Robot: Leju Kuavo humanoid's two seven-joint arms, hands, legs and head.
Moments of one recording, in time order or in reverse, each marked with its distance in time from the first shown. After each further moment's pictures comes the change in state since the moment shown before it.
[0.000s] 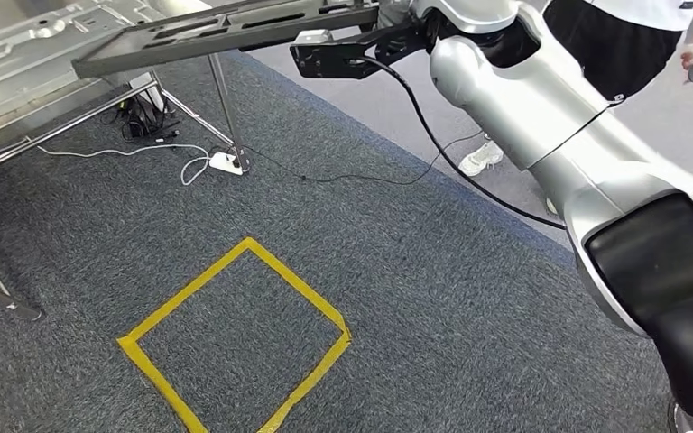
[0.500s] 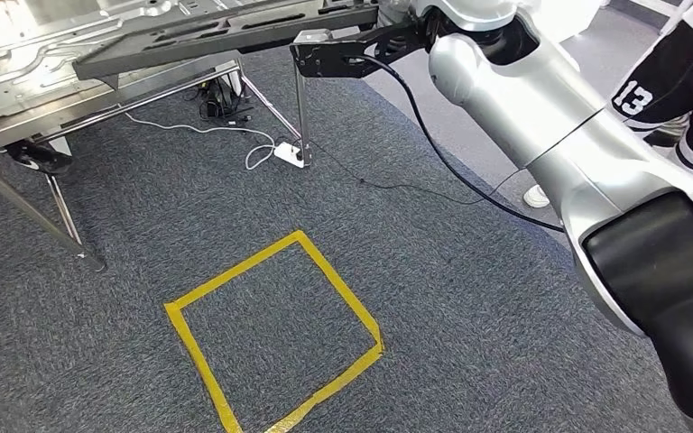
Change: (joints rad) left arm 0.000 -0.003 0.003 0.001 -0.002 0.000 0.006; right arm -0.009 0.010 0.003 0.031 0.012 -0.001 -0.002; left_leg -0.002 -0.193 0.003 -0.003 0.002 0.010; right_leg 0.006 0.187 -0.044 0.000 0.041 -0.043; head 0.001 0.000
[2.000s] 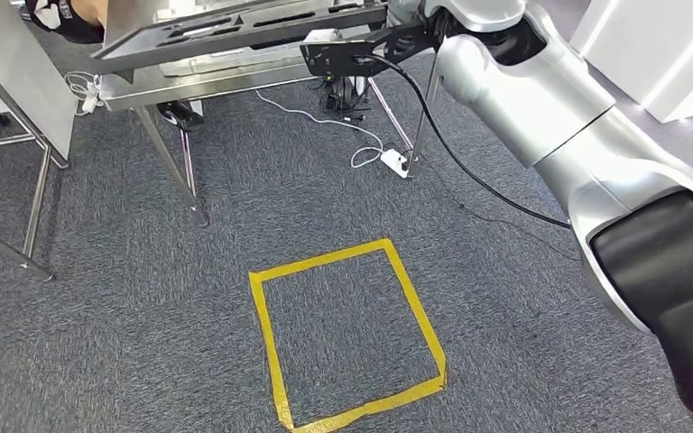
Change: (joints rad) left arm -0.002 0.005 0.002 0.000 -0.020 0.024 0.015; right arm 0.002 -0.018 0.009 -0.015 -0.012 -0.007 0.002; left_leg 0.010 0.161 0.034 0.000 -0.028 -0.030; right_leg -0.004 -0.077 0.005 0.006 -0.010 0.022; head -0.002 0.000
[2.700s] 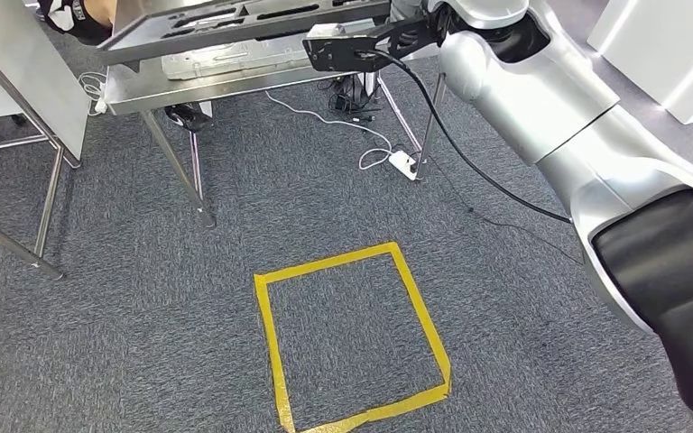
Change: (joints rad) left arm -0.001 0.000 0.001 0.000 -0.004 0.002 0.014; right arm -0.005 0.006 -0.001 0.001 0.018 -0.003 0.005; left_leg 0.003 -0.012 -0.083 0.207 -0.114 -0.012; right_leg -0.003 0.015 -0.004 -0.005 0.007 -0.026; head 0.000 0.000
